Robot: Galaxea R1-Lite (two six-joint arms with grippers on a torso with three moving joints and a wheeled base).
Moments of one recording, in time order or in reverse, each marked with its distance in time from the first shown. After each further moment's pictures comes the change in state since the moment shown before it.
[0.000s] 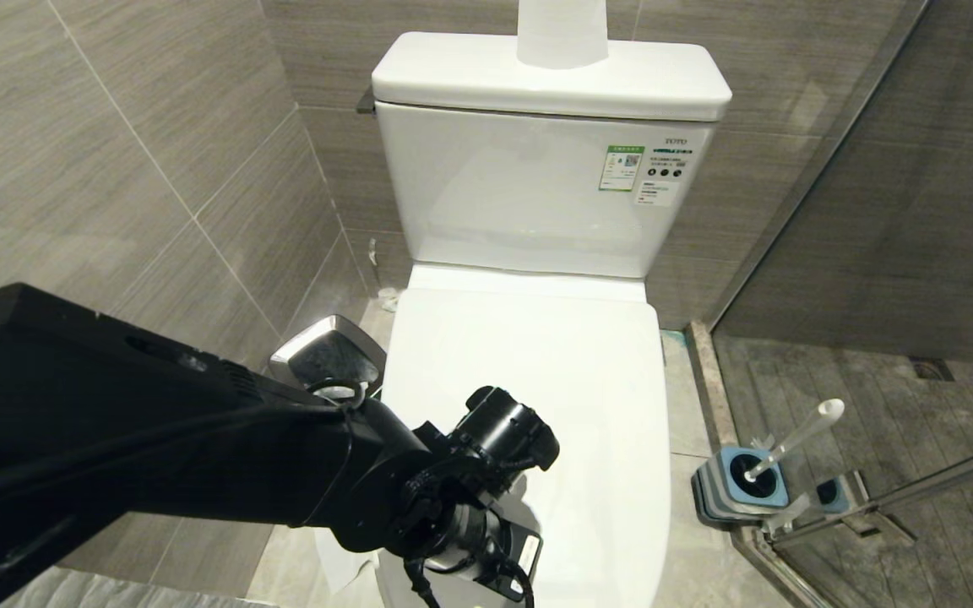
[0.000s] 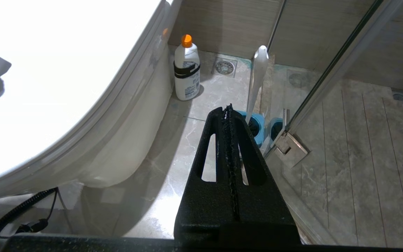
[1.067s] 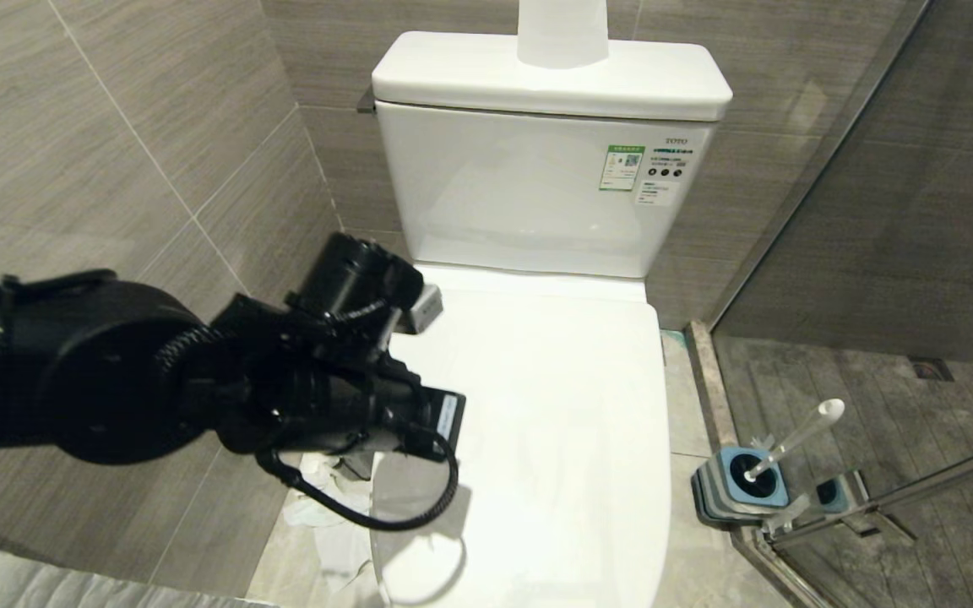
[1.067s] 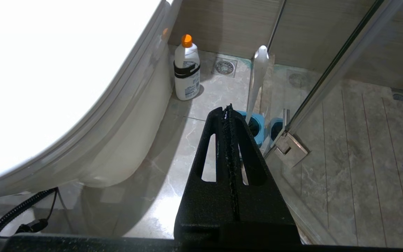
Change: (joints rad) left arm 0.175 -0.312 -0.031 -0.042 0.036 0.108; right arm 0.000 0.000 0.000 0.000 0.000 0.000
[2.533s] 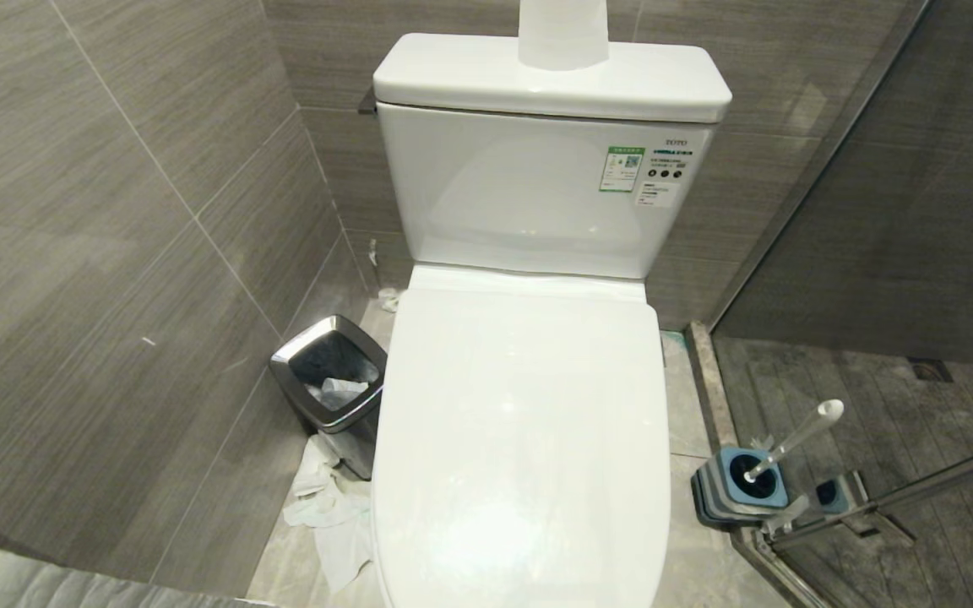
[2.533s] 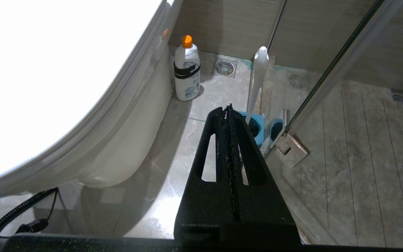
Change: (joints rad) left arm 0.808 -1.038 -0.027 0.096 -0.438 0.314; right arm 0.000 0.000 0.000 0.000 0.000 0.000
